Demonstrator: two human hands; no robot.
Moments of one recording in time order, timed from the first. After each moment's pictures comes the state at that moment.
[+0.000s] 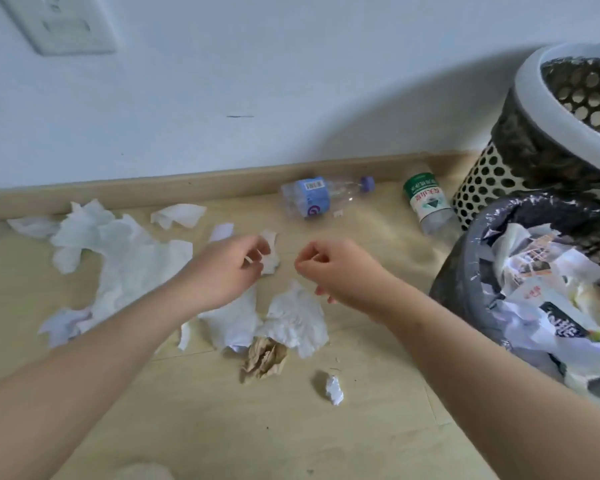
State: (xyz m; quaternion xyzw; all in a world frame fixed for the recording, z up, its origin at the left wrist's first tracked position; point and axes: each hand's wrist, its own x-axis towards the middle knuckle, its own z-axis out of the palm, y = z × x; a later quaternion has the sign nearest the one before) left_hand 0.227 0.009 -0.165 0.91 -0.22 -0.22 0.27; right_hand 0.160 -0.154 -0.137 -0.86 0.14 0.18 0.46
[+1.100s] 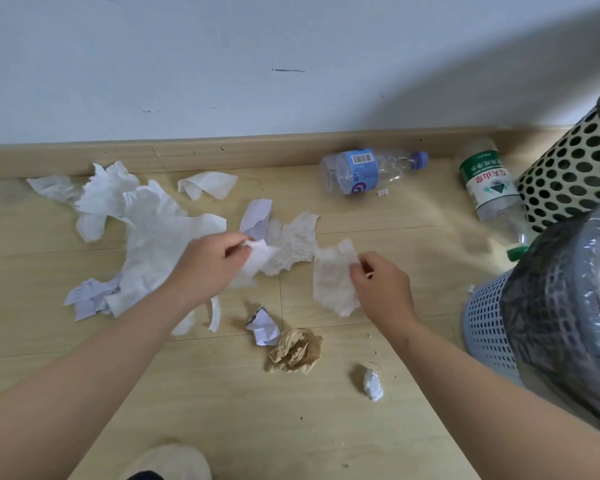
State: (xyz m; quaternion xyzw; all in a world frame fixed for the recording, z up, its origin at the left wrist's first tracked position) left_hand 0.249 0.068 -0.225 0.92 -0.09 -0.18 0.34; right_hand 0.165 -0.145 -0.244 -0.87 0.28 0.05 0.39
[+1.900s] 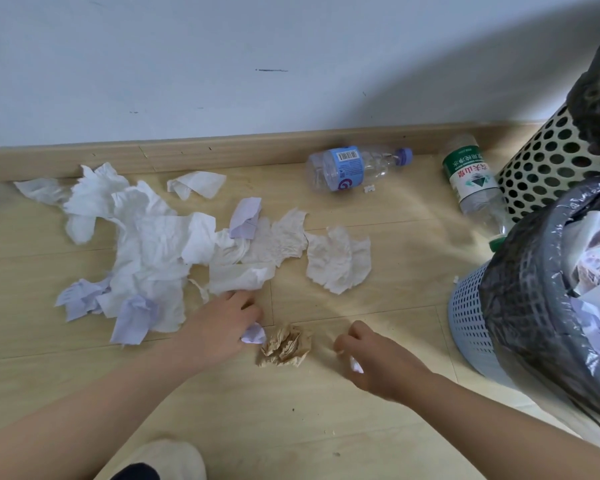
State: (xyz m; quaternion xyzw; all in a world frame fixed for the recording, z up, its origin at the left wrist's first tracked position) left_hand 0.197 0.084 -0.279 0.89 -0.42 -0.20 0.01; right_hand 0.085 -0.154 -0.257 -0.92 -0.03 0.34 0.17
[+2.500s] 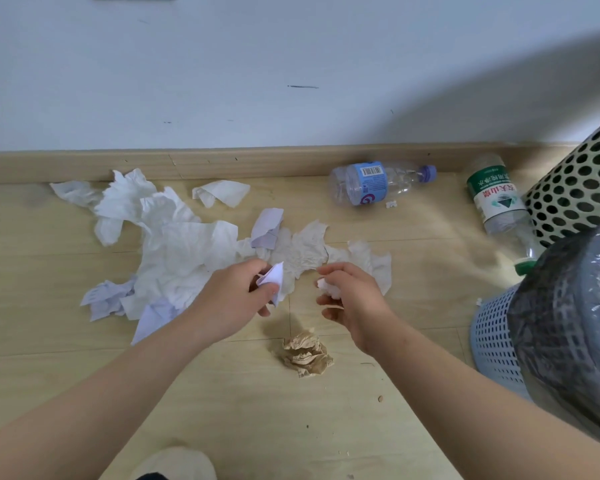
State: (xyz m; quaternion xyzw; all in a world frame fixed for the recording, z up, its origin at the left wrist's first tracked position) left_hand 0.218 0.064 -0.212 0.88 -0.09 -0.27 0.37; right_hand 0.178 -0.102 -0.219 -0.58 0.37 0.16 0.70
